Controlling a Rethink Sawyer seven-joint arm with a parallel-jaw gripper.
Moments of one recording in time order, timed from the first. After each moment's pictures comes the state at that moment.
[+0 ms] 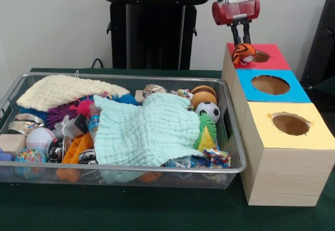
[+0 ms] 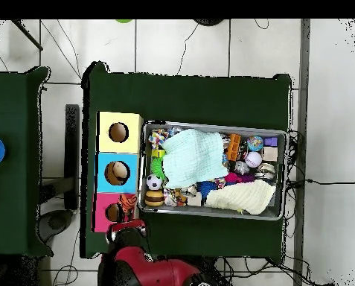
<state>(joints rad) -0.25 -0.83 0.24 2.47 -0.13 -0.52 1.61</state>
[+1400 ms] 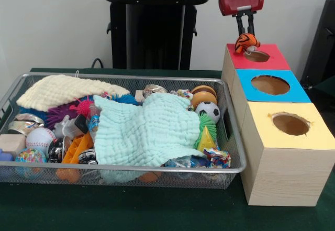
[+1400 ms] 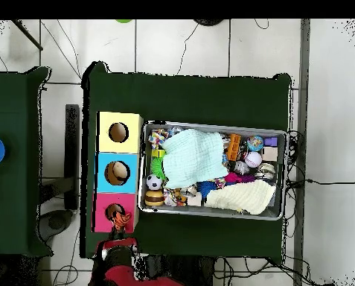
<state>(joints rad) -0.14 -0.84 0.19 2.55 -0.10 -0.56 1.75</state>
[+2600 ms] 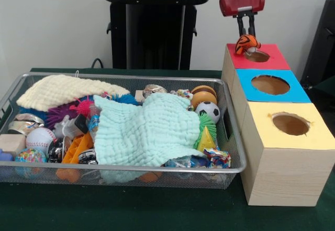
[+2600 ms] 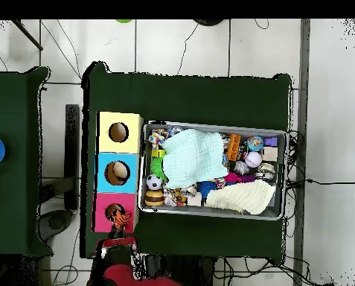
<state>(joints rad) -0.13 -0.84 0.19 2.55 -0.07 -0.57 1.76</state>
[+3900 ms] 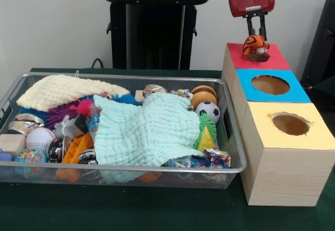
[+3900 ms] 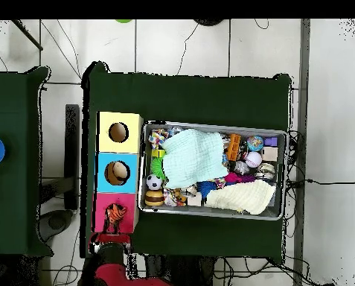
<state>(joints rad) -0.07 -0.84 0.19 2.55 0.01 -0.65 1.94</state>
